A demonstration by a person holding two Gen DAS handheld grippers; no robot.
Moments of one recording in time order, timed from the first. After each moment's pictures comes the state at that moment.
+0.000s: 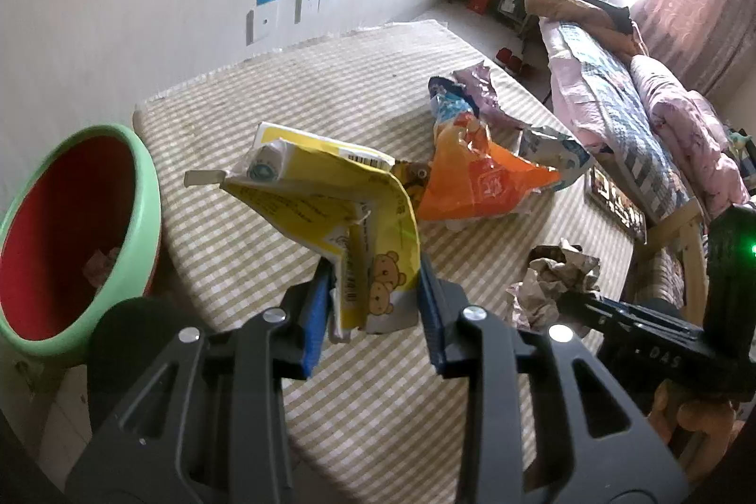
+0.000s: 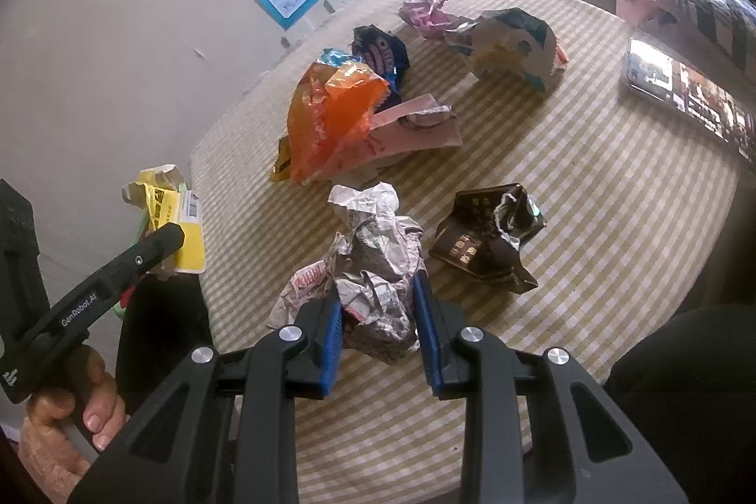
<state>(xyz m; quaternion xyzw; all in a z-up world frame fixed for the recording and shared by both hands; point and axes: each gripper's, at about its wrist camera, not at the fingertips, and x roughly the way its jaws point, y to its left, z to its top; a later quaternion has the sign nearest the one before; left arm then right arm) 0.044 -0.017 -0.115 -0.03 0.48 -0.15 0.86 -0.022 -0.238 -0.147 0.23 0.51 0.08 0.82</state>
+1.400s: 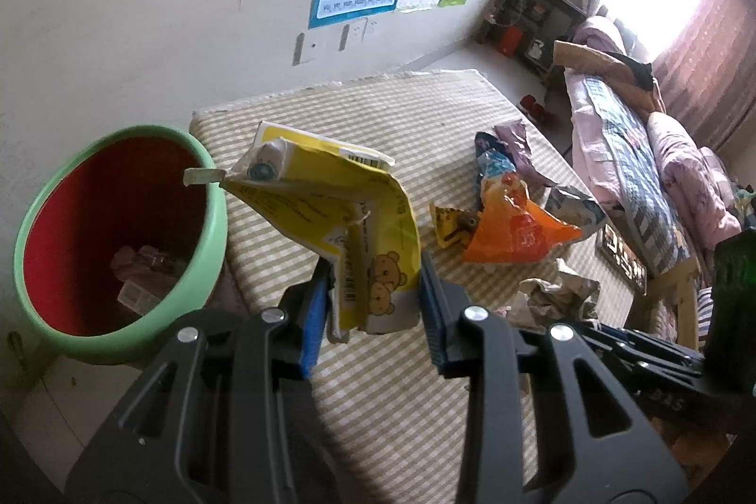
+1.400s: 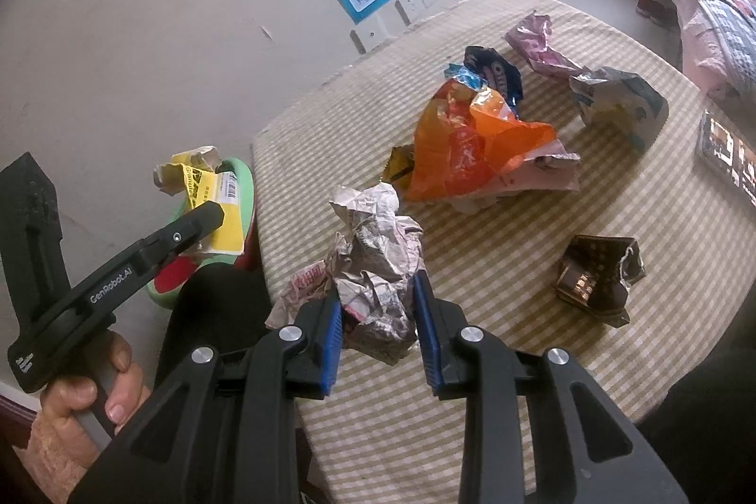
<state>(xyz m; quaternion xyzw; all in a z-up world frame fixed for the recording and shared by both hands) 0.045 0.036 -0.097 -0.09 0.45 -0.11 0.88 -0.005 -0.174 -0.111 0.19 0.50 0.14 0.83</state>
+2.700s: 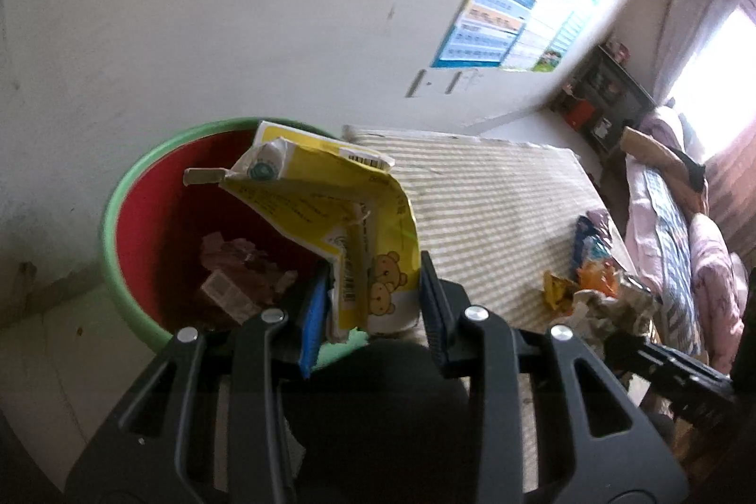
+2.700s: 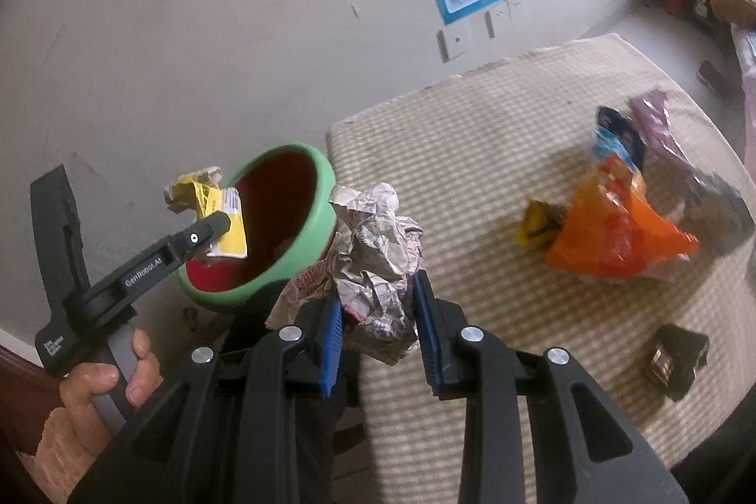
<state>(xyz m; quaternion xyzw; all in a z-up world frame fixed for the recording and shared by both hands) 0.040 0.171 -0.104 -0.18 0.42 0.01 0.89 0.034 -0.073 -0.083 0.10 0.49 0.21 0.84</state>
